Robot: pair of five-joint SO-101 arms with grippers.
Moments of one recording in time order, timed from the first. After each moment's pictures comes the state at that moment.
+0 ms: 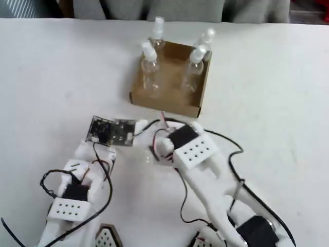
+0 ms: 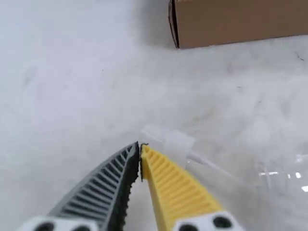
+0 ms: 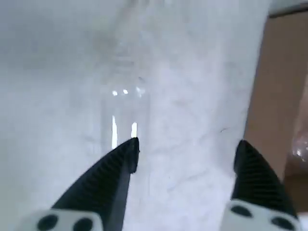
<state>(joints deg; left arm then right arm) 0.0 -68.2 96.9 20.8 -10.2 -38.4 -20.4 36.9 62.6 53.8</state>
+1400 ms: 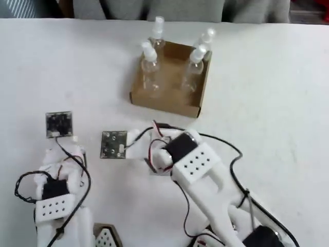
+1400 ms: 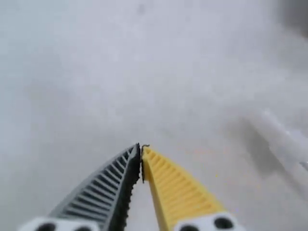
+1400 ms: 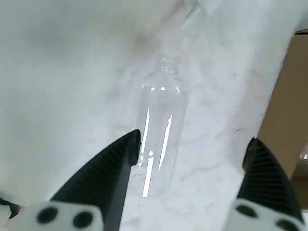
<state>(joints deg) -22.2 -67.8 89.1 35.6 -5.8 -42.3 -25.9 36.0 70.1 52.1</state>
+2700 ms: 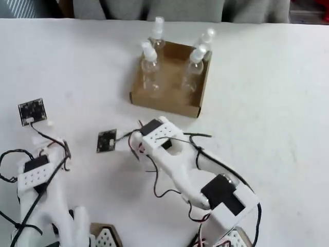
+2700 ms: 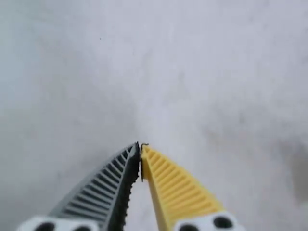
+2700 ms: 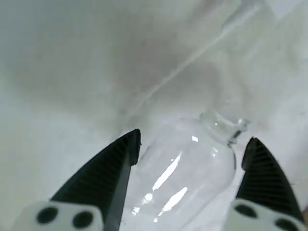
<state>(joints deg) -30.5 -37.8 72.4 33.8 -1.5 -41.6 7.3 26.0 61.2 51.0</state>
